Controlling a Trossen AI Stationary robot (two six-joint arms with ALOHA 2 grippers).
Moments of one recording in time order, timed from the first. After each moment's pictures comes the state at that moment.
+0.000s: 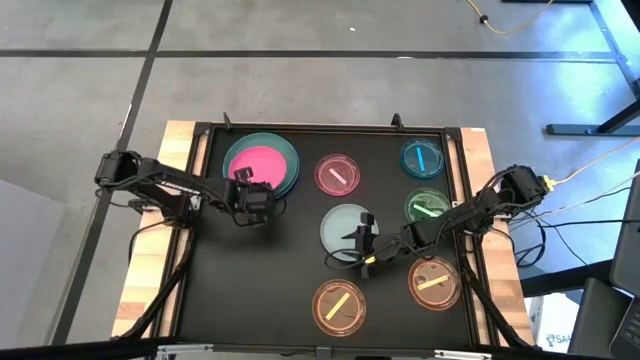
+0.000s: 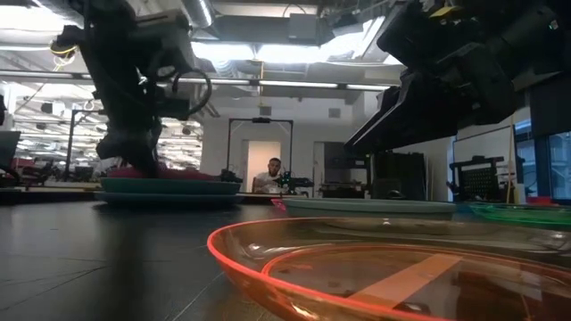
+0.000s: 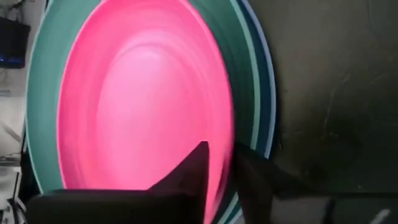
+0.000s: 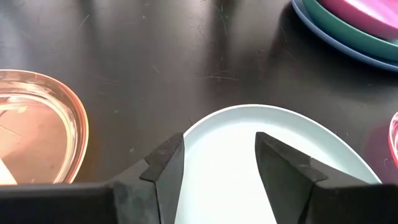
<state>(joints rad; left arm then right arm) 0.00 1.38 0.69 -0.65 -0.56 -0.23 0.38 1.60 0.67 0.32 0.35 0.10</state>
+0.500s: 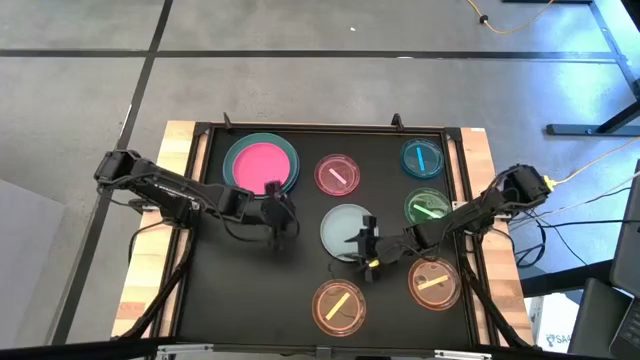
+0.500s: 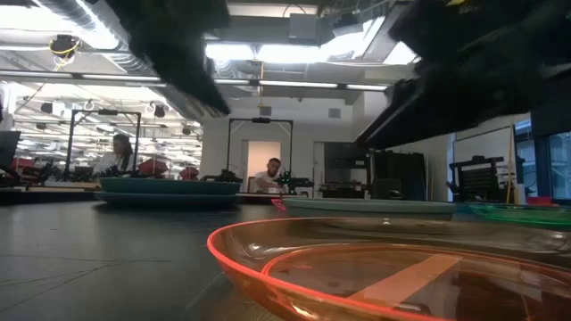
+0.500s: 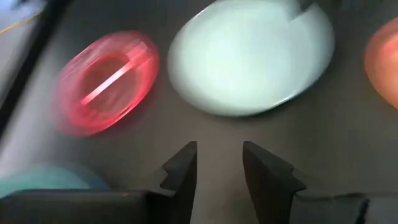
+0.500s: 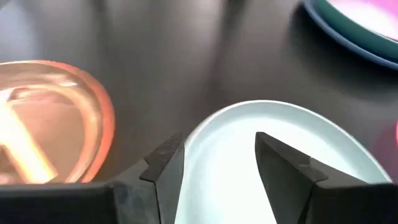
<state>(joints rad) -0.19 1.39 0.88 -0.31 -0.35 -0.10 0.44 1.56 0.67 0.26 0.35 0.10</state>
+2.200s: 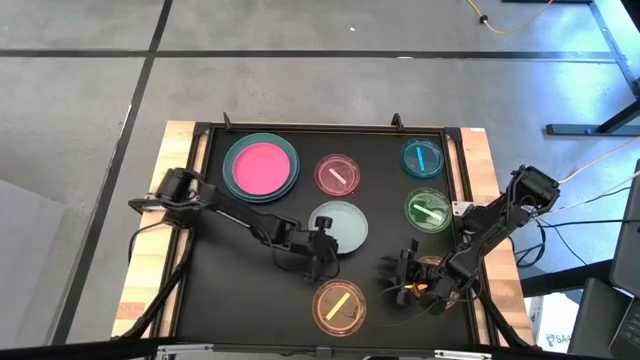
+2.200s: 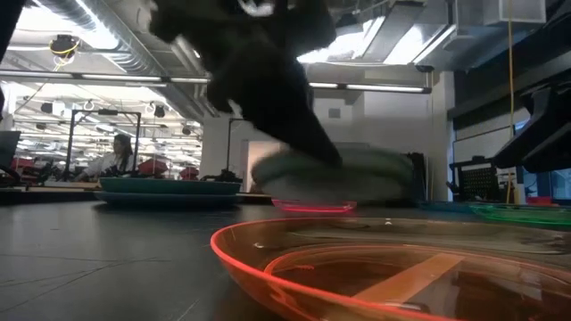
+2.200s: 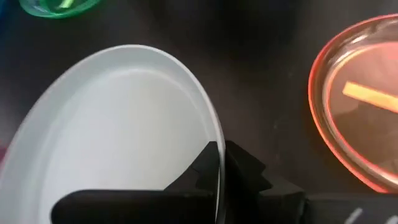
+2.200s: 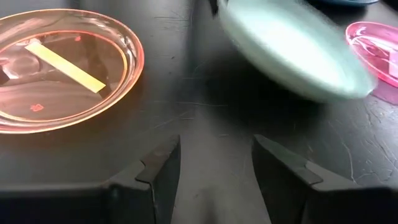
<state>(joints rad) -0.25 1.91 1.18 -0.06 -0.20 0.05 0.90 1.52 0.58 -0.05 0.85 0.74</state>
